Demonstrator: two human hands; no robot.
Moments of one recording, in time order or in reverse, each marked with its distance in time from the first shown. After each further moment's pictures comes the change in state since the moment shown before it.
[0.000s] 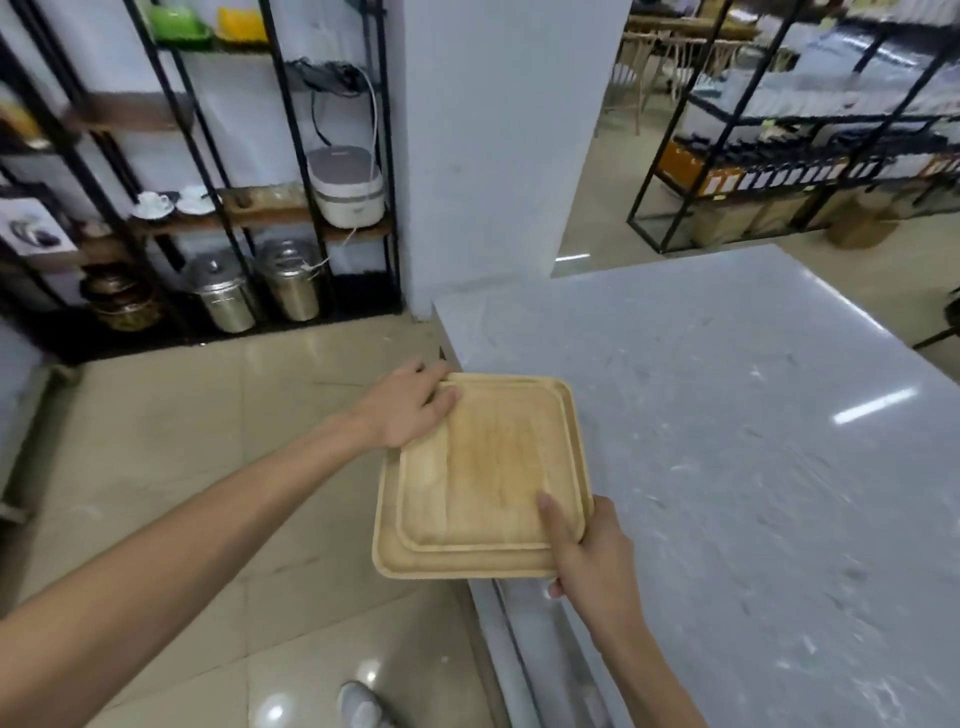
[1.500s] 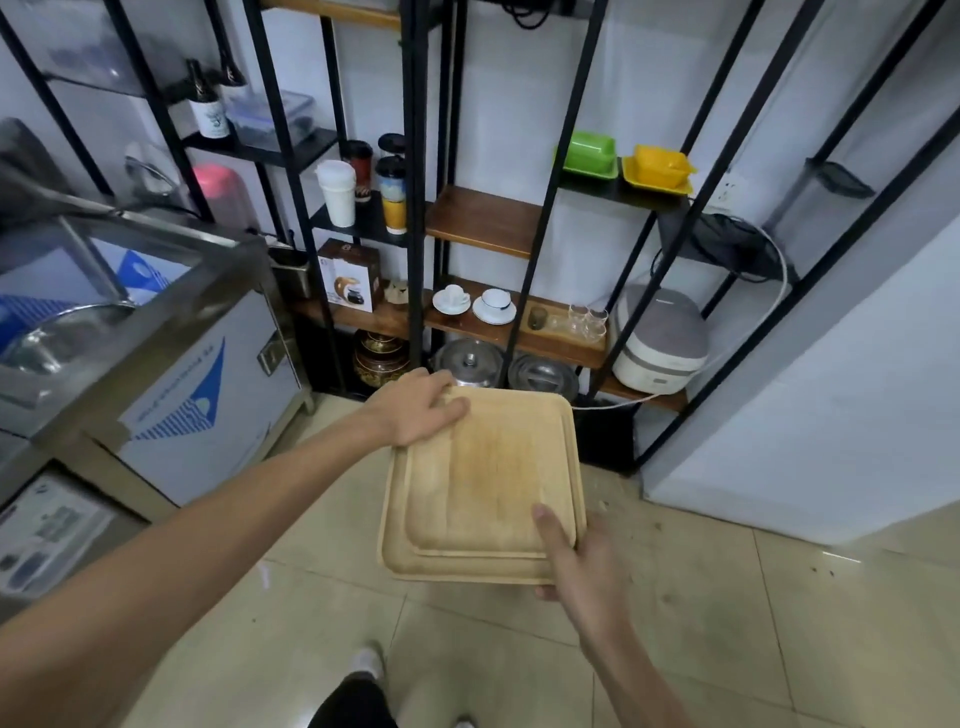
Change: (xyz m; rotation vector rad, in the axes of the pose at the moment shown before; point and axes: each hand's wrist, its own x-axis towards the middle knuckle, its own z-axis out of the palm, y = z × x) left_hand 0.148 -0.625 -0.355 -0.133 0.230 -0.527; right_hand 0.335 -0.408 0.581 0.024 -0.500 -0.157
